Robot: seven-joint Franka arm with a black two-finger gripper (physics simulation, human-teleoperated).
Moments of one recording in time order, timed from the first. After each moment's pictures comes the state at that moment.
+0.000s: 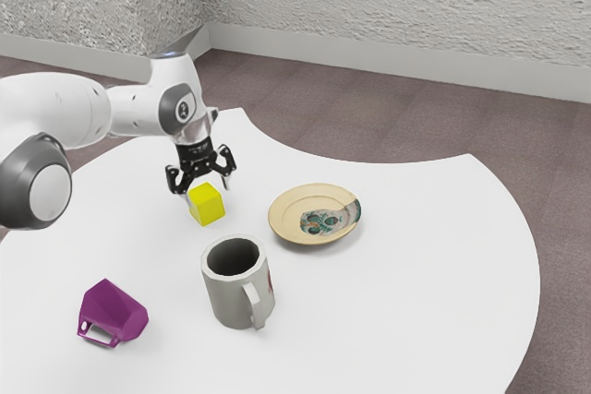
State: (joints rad) arm 0.12 0.70 0.08 -1.39 -0.14 2.03 -0.80
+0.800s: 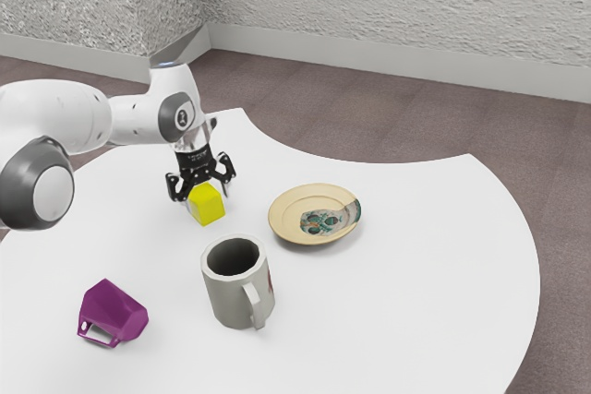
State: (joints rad) arm 0.16 0.75 0.04 -1.37 -0.14 2.04 -0.77
